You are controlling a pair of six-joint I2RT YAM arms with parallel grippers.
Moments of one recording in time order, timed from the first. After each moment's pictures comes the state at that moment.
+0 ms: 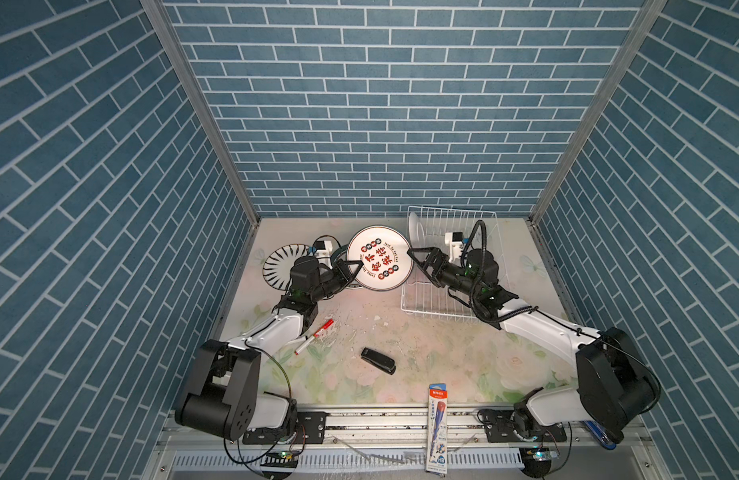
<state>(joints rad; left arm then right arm) -0.24 1.37 0.66 0.48 0.53 -1.00 0.56 1.41 0.82 0.45 -0.41 1.09</state>
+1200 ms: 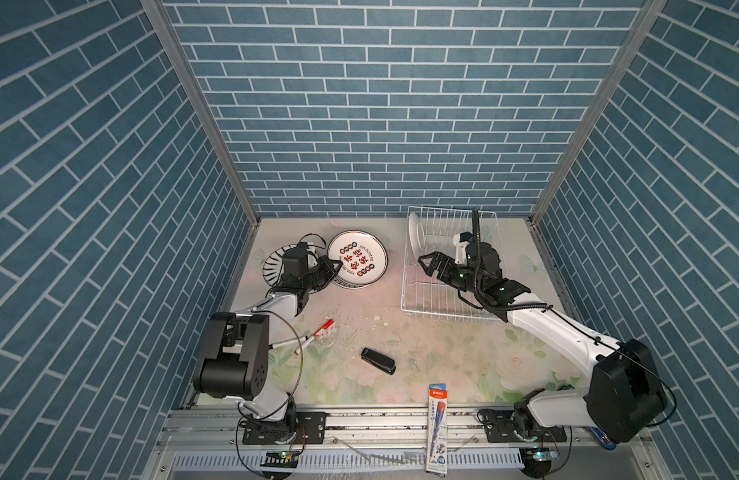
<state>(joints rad) -0.08 1.59 0.78 0.32 0.50 -0.92 0.54 1.37 0.94 -0.07 -0.19 0.78</state>
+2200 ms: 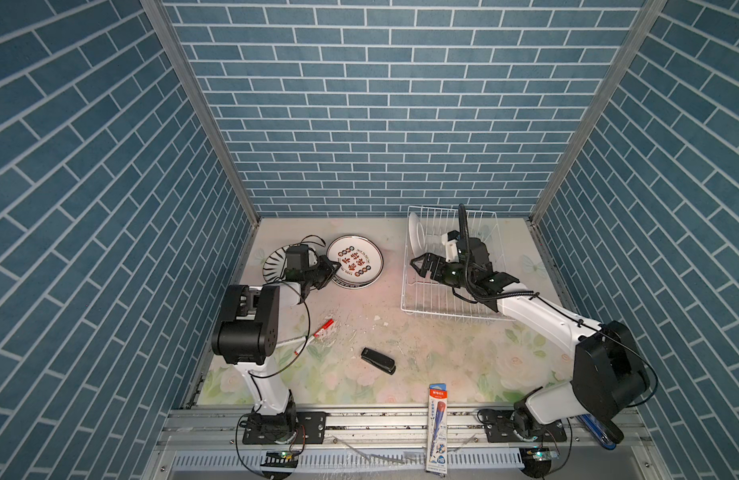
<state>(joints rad) -0.04 1.82 0.89 0.34 0.53 -0.92 0.54 1.48 1.02 -0.09 -0.27 0.70</state>
